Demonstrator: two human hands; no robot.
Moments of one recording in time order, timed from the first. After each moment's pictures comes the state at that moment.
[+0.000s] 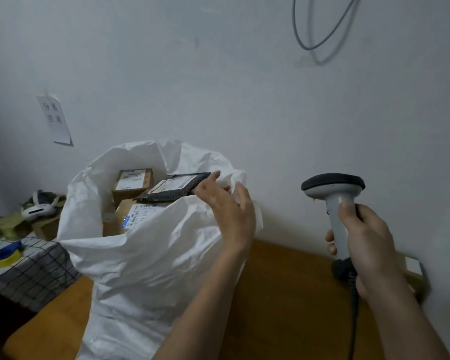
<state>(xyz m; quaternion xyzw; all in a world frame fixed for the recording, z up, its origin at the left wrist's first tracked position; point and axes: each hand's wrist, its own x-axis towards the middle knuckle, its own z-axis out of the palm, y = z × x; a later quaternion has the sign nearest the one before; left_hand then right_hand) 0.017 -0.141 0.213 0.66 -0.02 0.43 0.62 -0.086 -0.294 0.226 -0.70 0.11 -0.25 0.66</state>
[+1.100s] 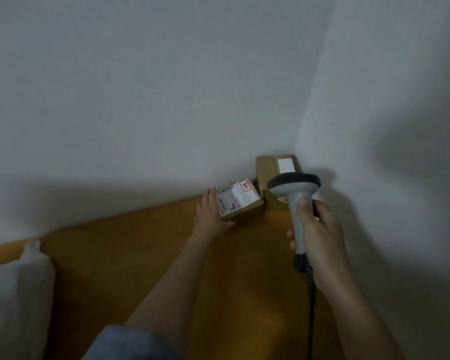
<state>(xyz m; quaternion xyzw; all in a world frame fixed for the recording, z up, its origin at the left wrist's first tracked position) 0.248 -0.520 -0.138 0.92 -0.26 -0.22 0.20 0.050 -0.614 -0.017 -0.61 0.43 -0.23 0.63</state>
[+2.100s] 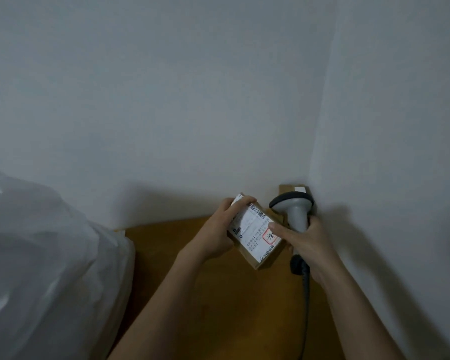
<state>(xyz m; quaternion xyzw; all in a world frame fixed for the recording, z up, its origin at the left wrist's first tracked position) 0.105 -0.358 0.075 0.82 -0.48 -0.11 0.31 -0.042 -0.509 0.073 -0.63 0.33 -0.16 0.68</state>
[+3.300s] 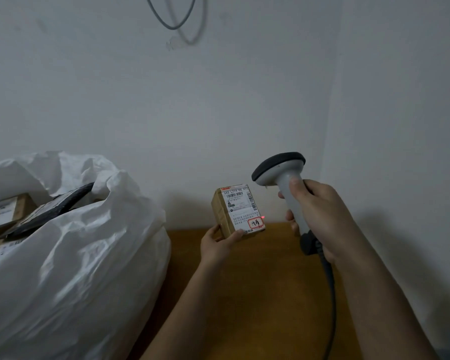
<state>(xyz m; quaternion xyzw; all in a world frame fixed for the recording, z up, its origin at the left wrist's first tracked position) -0.004 -0.269 0.096 0.73 0.00 -0.14 0.67 -0.150 -0.398 0.230 -0.74 0.20 -0.24 0.60</state>
